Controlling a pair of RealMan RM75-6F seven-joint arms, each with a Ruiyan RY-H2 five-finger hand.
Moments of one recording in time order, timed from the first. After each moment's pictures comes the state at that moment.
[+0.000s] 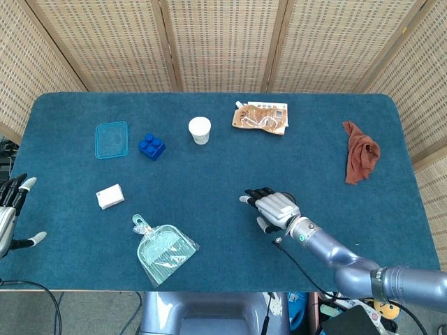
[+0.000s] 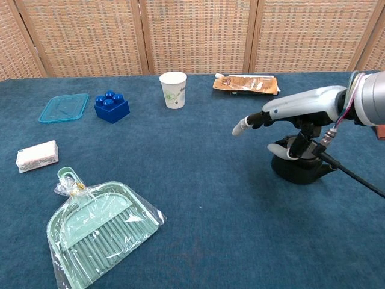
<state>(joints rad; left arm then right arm) -0.17 -0.92 -0.07 -1.84 1.37 1.36 0.12 0.98 -1.22 0.09 -1.77 -0.80 0.59 -0.32</state>
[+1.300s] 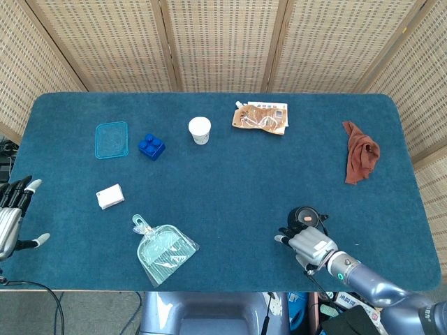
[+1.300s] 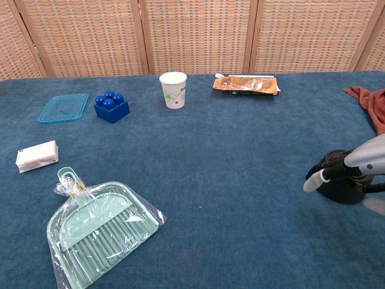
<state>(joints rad) -0.18 -0.93 -0.07 -1.85 1.35 1.35 0.16 0.94 -0.95 -0.21 -2.02 -1.06 0.64 -0.37</state>
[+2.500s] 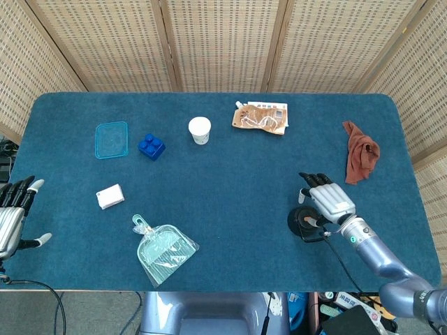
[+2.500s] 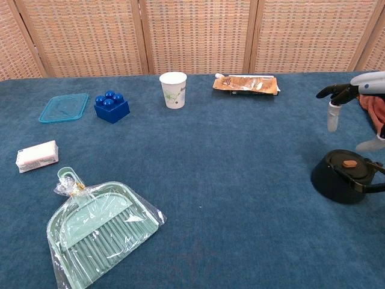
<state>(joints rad) -0.19 -0.94 -0.06 -1.85 1.34 1.34 0.18 0.76 -1.09 0.02 -1.73 -1.03 0.82 -0.18</state>
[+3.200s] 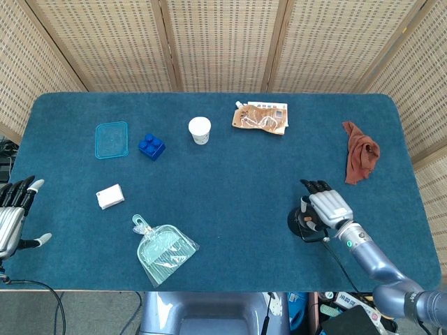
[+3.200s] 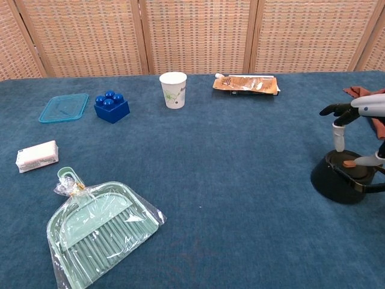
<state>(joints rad) -0.19 -0.94 -0.06 -1.85 1.34 1.33 0.17 0.72 -1.17 0.01 -1.63 -1.05 0.82 -0.20</state>
